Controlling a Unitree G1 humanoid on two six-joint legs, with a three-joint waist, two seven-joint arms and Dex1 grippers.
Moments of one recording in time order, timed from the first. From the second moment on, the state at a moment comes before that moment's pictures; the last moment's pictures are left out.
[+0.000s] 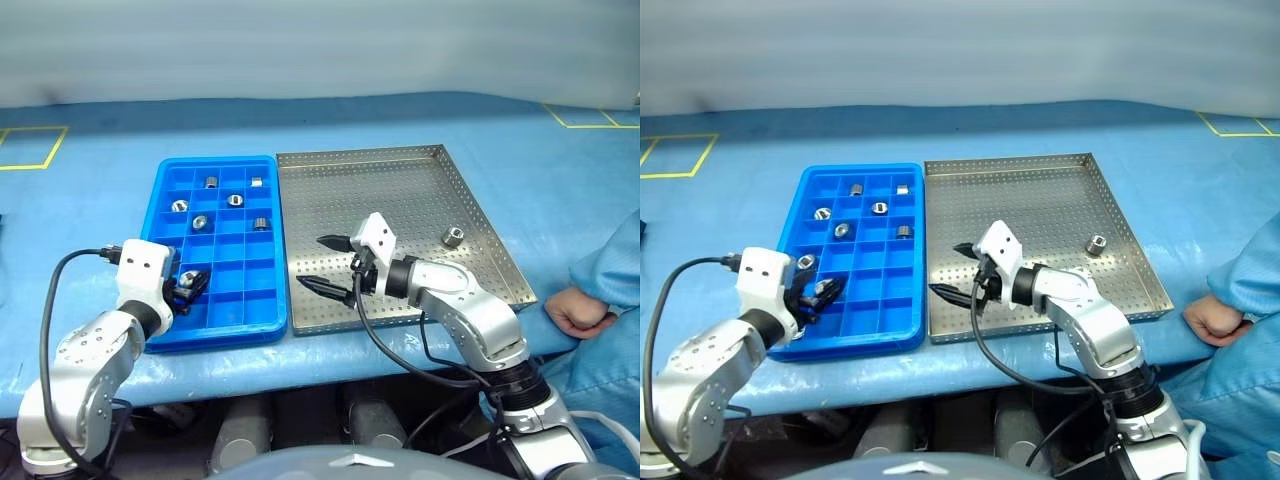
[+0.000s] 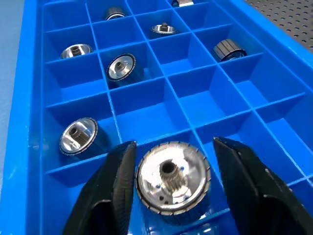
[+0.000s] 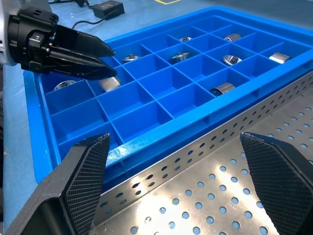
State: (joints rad) left arm 0.11 0.40 0.29 -0.74 -0.33 1.02 -0.28; right arm -0.30 -0.40 0.24 -0.32 0.38 0.59 0.74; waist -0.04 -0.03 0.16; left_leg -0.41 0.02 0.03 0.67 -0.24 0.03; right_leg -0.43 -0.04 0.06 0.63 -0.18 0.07
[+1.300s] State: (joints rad) left arm -1.05 -0.04 -0.25 1.03 0.00 0.12 -0.42; right arm 0.05 -0.57 0.22 -0.87 0.15 0.89 0.45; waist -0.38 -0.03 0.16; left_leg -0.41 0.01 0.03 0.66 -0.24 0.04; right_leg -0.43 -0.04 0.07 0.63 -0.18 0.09
